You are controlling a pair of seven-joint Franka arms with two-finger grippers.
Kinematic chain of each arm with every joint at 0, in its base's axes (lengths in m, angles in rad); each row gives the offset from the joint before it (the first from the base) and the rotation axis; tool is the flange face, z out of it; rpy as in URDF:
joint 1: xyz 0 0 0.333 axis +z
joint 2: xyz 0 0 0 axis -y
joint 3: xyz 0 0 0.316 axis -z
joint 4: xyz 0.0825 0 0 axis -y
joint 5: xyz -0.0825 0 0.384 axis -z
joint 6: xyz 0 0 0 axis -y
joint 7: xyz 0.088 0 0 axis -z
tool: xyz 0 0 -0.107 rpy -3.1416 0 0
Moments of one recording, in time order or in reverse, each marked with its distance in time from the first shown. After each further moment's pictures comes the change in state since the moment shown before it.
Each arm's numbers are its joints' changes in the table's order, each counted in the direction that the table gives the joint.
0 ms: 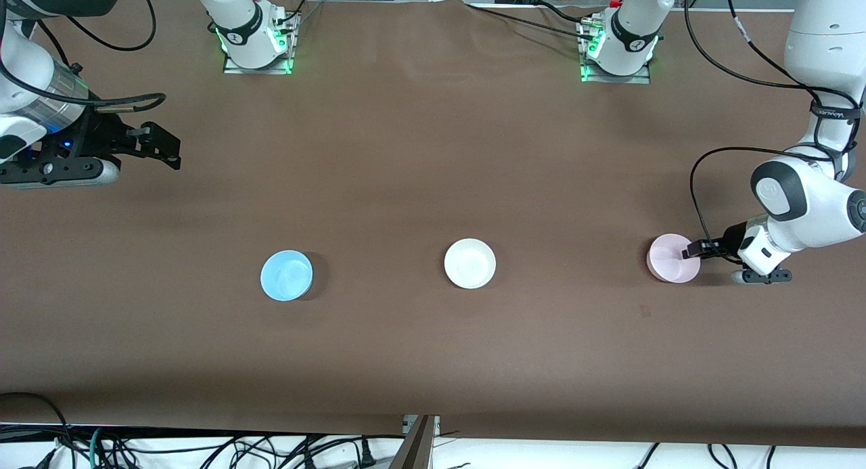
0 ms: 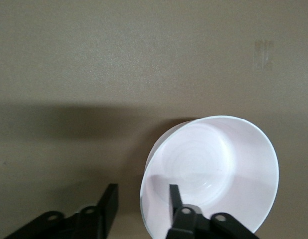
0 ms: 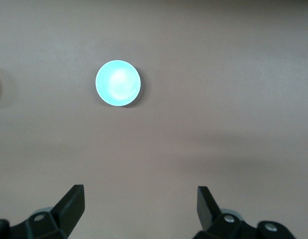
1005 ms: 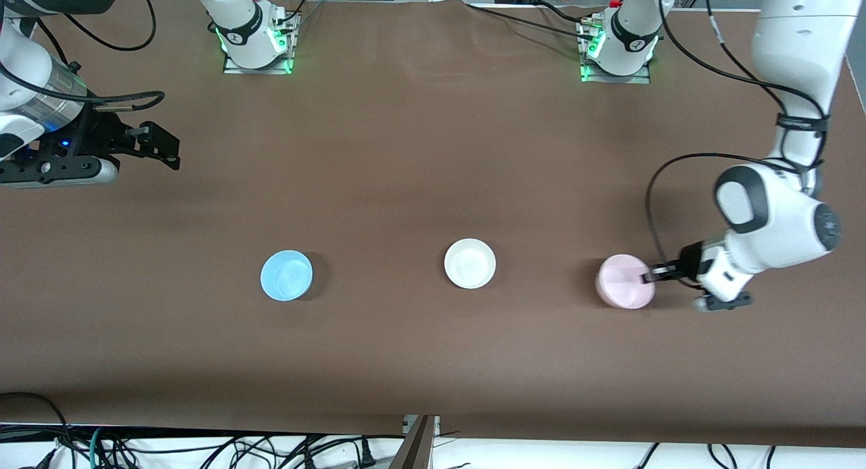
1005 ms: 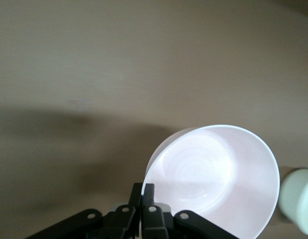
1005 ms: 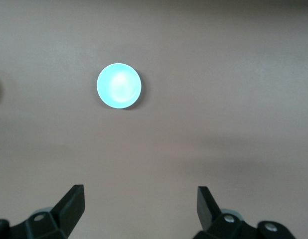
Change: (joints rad) left arm -0.172 0.016 0.122 0.167 0.093 -0.057 -0.342; right arm 0.000 0.000 -0.001 0.009 0.000 0.003 -0.001
